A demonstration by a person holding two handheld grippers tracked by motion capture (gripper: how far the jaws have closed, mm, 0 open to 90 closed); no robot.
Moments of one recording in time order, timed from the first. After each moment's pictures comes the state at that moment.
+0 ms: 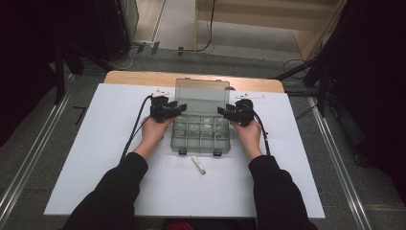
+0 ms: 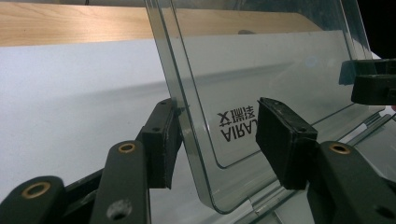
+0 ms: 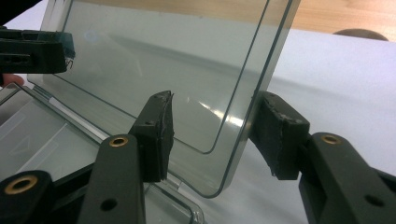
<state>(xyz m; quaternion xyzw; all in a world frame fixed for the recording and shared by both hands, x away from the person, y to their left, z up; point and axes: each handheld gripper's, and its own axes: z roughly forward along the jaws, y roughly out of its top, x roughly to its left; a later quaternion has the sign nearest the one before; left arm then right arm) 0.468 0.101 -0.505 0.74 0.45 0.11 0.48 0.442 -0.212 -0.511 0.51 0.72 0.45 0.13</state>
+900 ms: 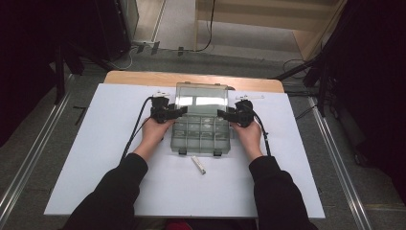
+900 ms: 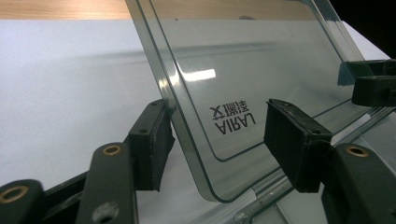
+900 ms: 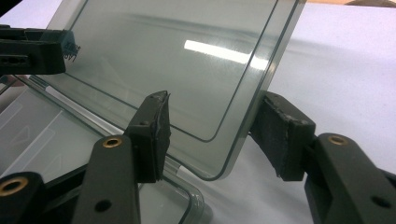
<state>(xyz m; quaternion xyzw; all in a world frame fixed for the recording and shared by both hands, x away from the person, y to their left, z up) 0.469 0.101 -0.510 0.75 0.46 0.09 0.47 0.442 -0.213 -0.516 0.52 0.72 0.44 0.10</state>
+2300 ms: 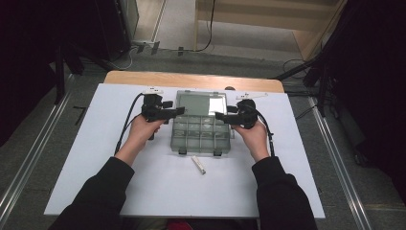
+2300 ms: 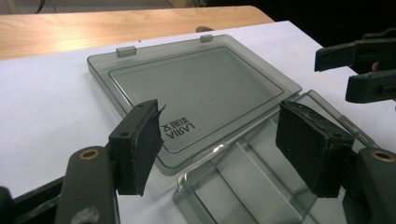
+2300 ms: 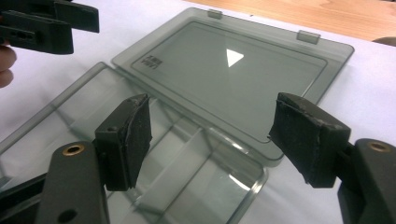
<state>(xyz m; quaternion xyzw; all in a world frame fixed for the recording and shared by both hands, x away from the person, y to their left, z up) 0.442 0.123 -0.465 0.77 0.40 0.06 0.49 0.410 -0.209 -0.472 0.46 0.76 0.45 0.09</state>
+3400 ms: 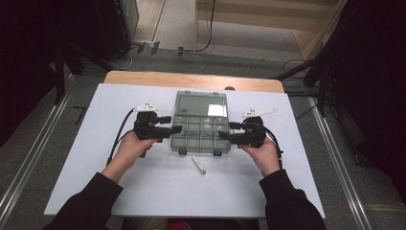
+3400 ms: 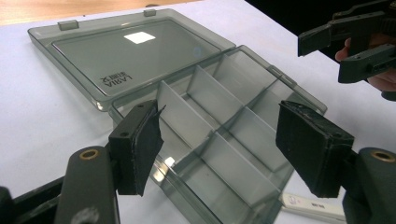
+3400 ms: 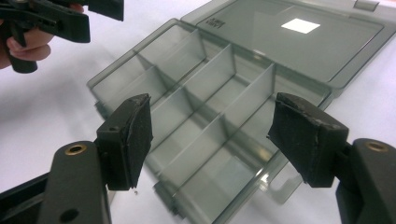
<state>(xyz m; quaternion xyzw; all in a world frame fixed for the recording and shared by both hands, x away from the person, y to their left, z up) 0.381 0.138 -0.457 0.80 0.34 0.03 0.50 0.342 -0.217 -0.463 0.42 0.78 0.46 0.05</state>
